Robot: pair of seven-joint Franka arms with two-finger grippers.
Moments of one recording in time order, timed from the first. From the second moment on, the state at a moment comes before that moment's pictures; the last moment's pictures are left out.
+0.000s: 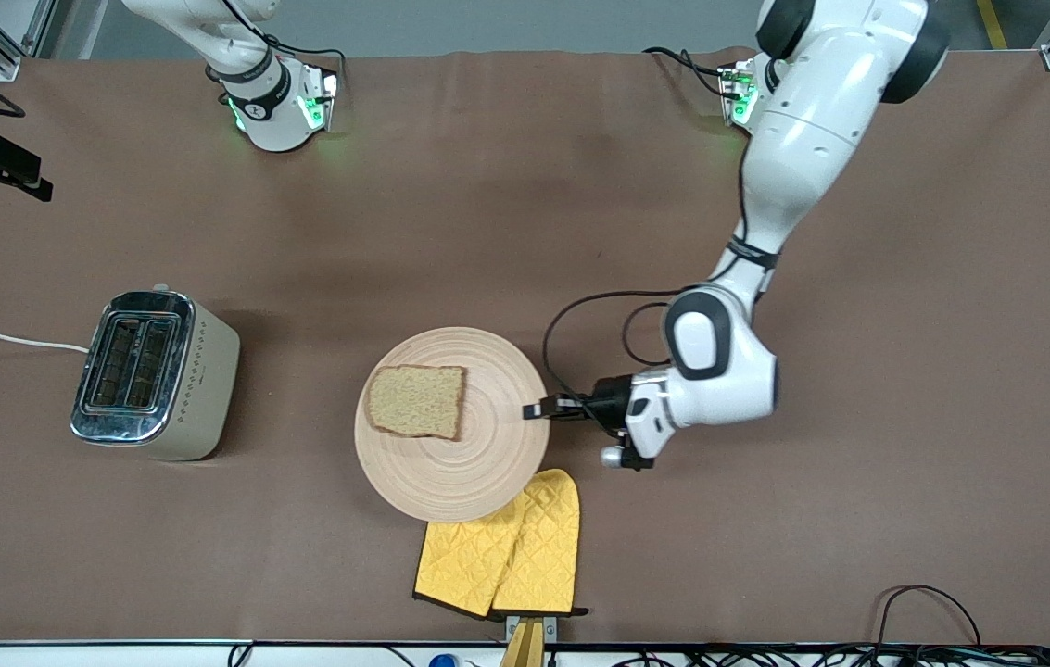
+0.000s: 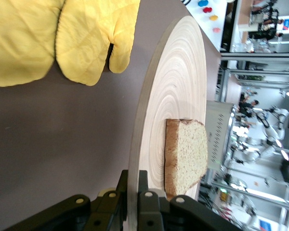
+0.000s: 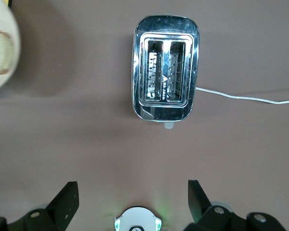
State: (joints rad) left arm -0.38 0.85 -0.08 -1.36 -1.32 2.17 0.37; right arm -0.06 -0.02 0.01 -1.46 -0.01 1.32 -0.05
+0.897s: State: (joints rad) left arm 0.29 0.81 -0.08 -1.44 -0.86 1.68 0.61; right arm -0.06 -0.02 0.00 -1.46 -0.01 1.31 -0.05
